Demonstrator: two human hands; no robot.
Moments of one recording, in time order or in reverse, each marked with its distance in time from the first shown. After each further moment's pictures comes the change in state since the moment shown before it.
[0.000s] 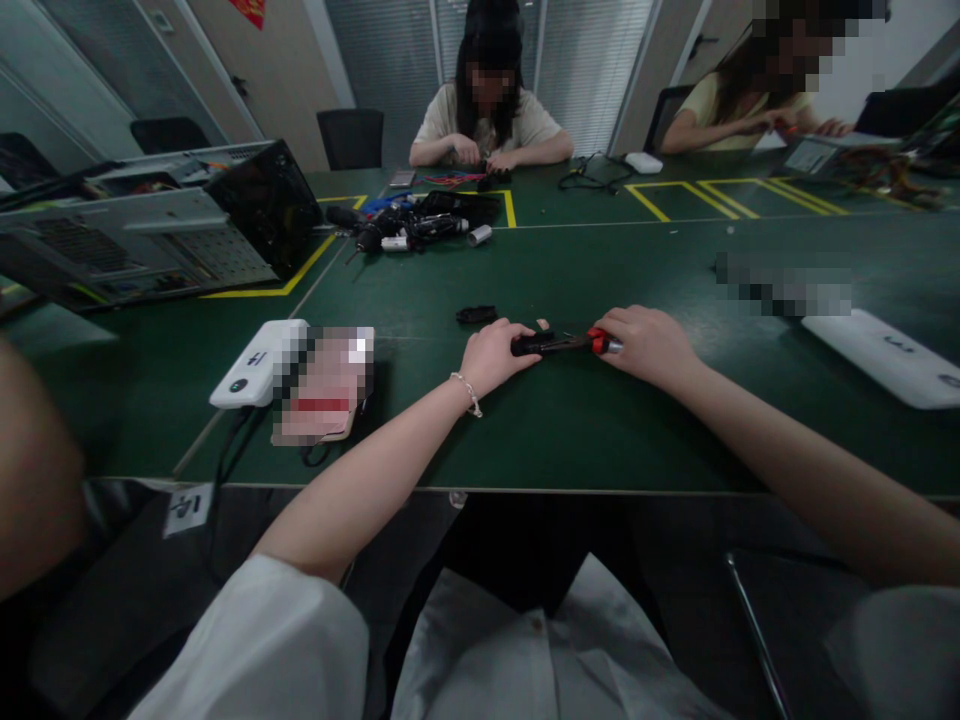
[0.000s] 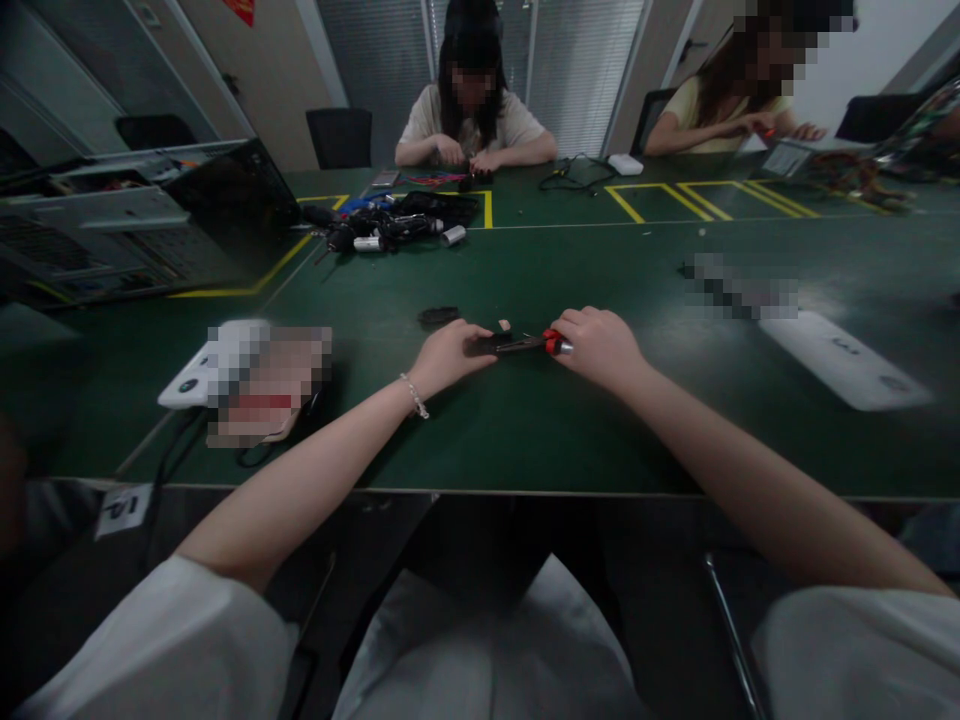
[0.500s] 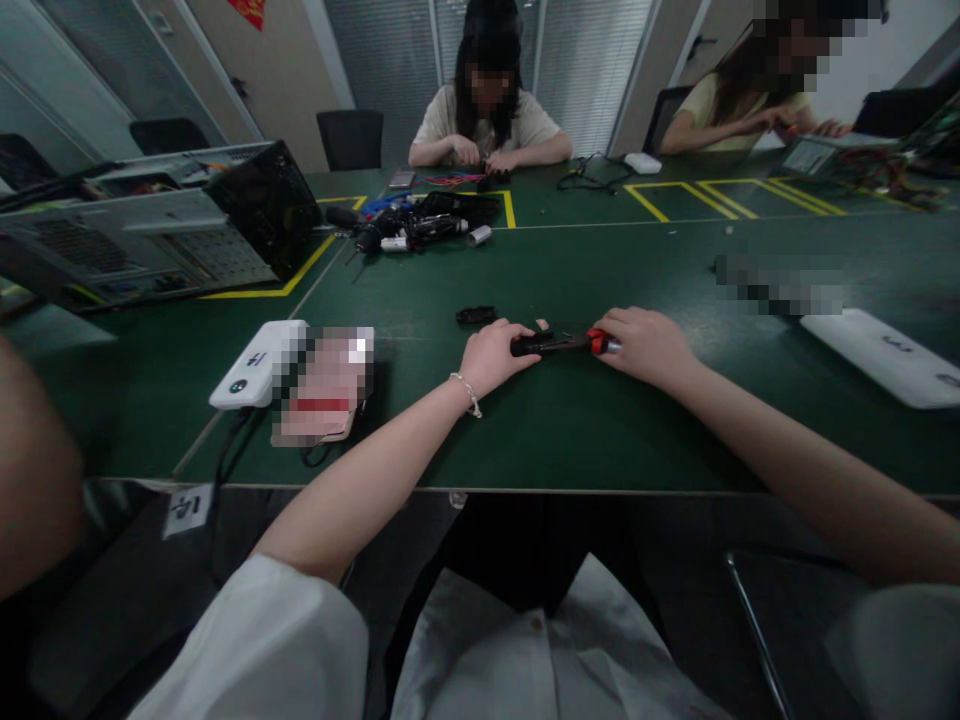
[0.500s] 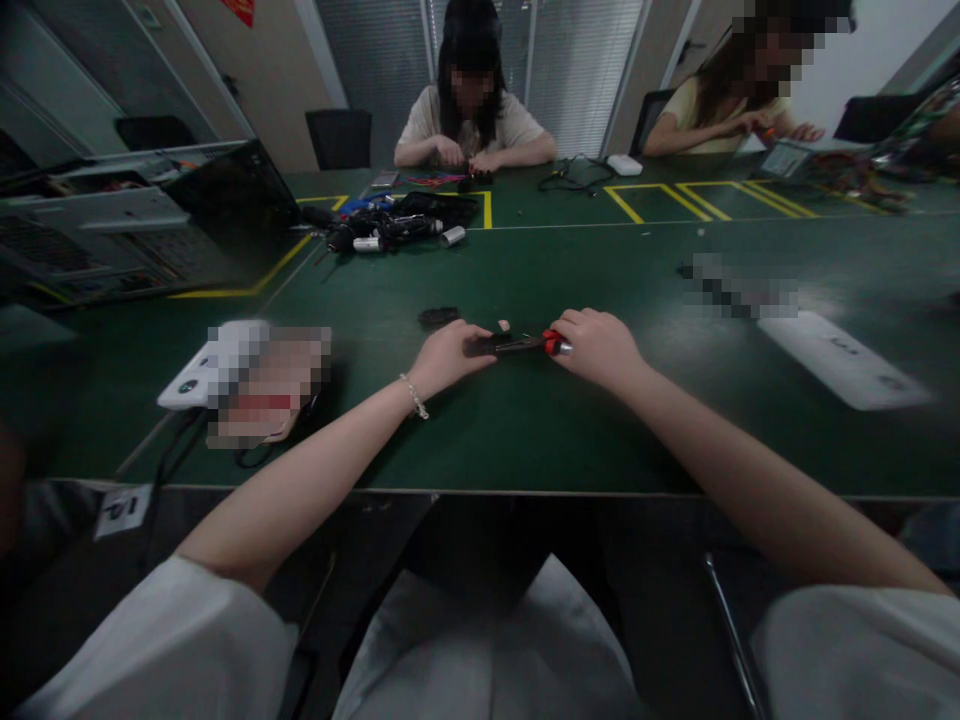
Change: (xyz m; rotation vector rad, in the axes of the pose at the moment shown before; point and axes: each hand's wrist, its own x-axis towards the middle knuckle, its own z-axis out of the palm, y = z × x) left_hand 0.001 -0.001 0.001 0.016 0.006 -0.005; right_hand 0.000 -0.001 0.001 0.002 -0.009 0.022
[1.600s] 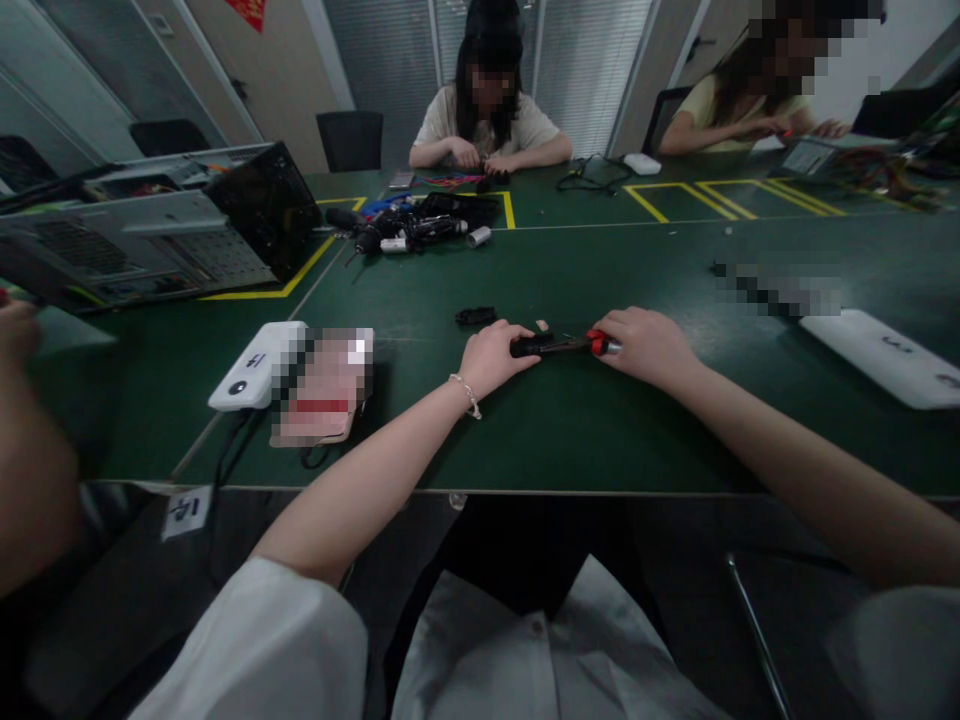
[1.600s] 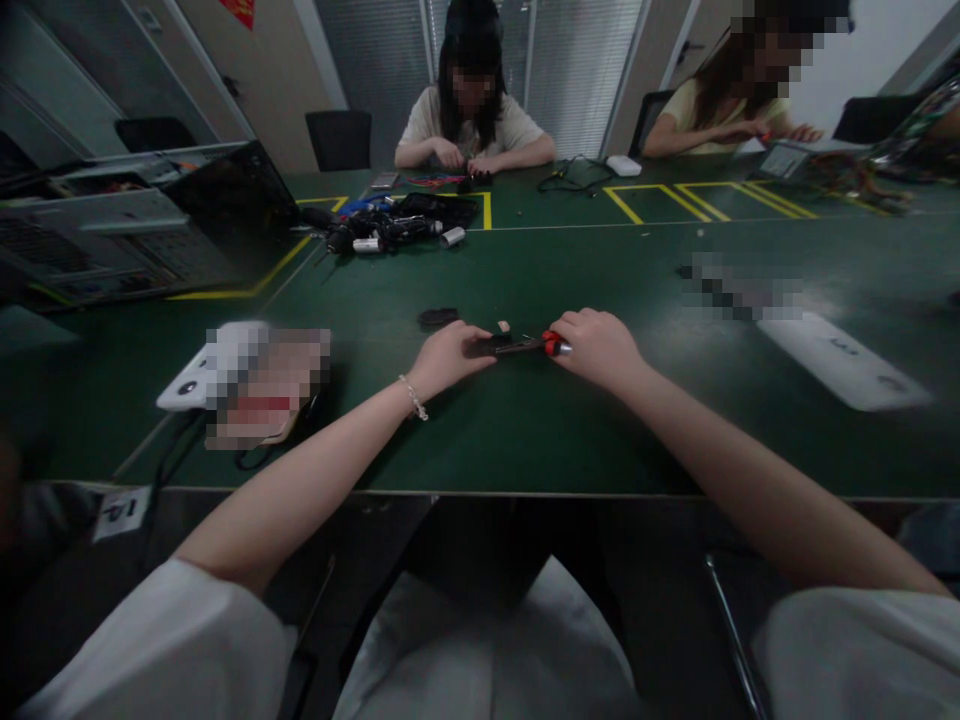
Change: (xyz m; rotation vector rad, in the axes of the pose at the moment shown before) left_hand -0.001 0.002 -0.002 -0.002 -0.010 -0.006; right_hand 0.001 0.000 -0.003 0.007 -0.007 -0.018
